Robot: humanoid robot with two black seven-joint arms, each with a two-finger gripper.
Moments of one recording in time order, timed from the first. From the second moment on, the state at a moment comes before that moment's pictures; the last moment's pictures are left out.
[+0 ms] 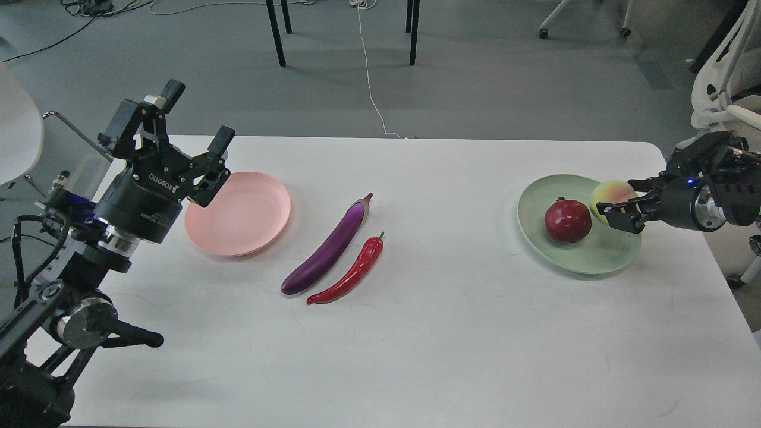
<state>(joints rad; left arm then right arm) -0.14 0.45 -1.23 -1.52 0.67 -0.33 -0.43 1.19 -0.67 -0.56 0.69 -1.45 -0.12 0.49</state>
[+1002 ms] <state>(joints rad) -0.16 0.45 -1.21 -1.55 0.91 -0.33 -0.43 1.15 -0.73 -0.04 0.96 -0.41 0.07 0.49</state>
